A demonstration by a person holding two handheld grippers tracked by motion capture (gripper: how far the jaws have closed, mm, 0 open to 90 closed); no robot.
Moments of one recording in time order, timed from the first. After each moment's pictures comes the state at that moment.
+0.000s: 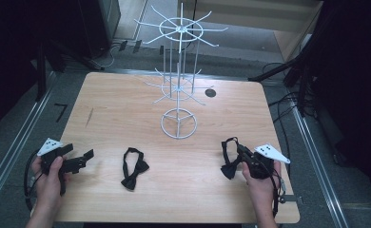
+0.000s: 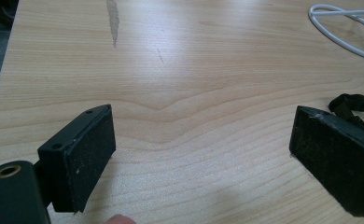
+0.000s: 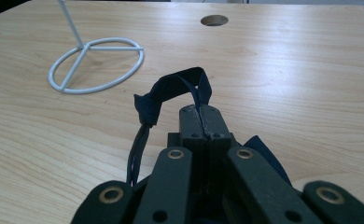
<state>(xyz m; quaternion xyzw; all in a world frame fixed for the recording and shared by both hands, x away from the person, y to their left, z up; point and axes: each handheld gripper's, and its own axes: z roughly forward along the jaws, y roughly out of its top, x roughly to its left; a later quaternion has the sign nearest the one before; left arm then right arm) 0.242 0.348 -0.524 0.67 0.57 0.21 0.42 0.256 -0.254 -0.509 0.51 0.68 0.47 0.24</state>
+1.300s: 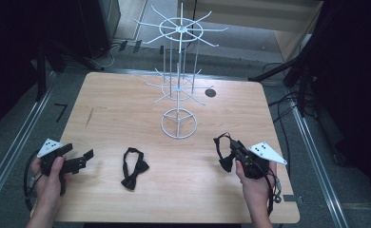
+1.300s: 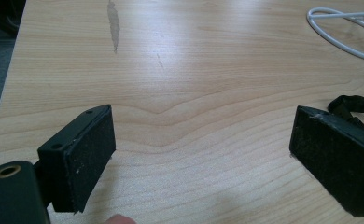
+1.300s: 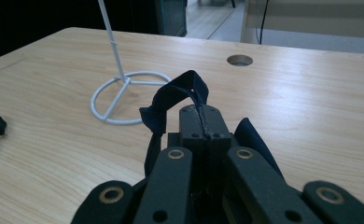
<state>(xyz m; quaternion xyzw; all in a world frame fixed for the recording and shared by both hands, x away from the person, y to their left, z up) 0.240 0.347 -0.523 0.67 0.57 0.22 0.42 0.246 -0.227 -0.478 0.47 0.67 0.50 0.26</state>
